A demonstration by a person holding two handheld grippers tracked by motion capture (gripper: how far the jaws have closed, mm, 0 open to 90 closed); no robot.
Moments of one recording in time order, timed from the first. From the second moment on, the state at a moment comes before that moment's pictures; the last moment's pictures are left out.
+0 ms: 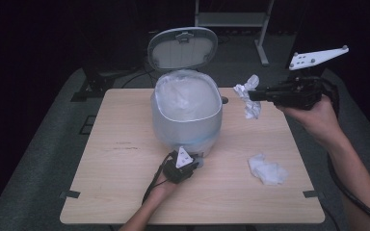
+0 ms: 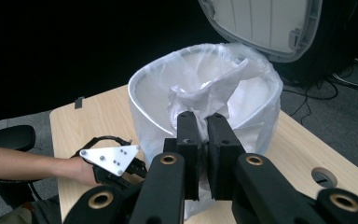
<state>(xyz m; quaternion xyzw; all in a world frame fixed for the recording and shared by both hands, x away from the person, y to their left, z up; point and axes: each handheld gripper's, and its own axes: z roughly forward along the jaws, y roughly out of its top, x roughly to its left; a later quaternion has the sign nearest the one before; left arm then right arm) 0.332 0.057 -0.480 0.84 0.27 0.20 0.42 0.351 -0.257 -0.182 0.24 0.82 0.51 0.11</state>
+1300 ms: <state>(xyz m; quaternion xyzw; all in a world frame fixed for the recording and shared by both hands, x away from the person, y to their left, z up) 0.332 0.058 -0.480 0.84 0.27 0.20 0.42 0.378 -0.198 -0.170 0.21 0.84 0.50 0.10</state>
